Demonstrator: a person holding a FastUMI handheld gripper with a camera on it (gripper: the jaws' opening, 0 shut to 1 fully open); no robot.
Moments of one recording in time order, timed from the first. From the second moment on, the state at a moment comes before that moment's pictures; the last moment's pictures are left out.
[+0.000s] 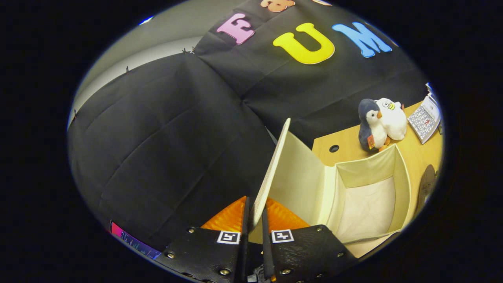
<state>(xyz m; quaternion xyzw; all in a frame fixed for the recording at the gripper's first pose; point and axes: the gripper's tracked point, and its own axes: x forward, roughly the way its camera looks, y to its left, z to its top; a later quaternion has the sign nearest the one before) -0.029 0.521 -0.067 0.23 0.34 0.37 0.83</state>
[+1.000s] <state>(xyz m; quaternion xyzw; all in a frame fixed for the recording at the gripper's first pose) 0.039 0.317 -0.051 0.09 0.21 0.25 0.94</state>
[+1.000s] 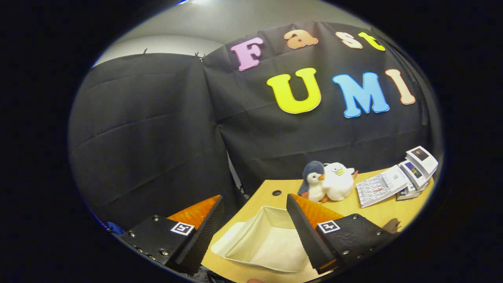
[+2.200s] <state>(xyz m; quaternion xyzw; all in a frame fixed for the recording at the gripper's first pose) 0.026 0.108 -0.251 -0.02 0.37 0.13 0.92</state>
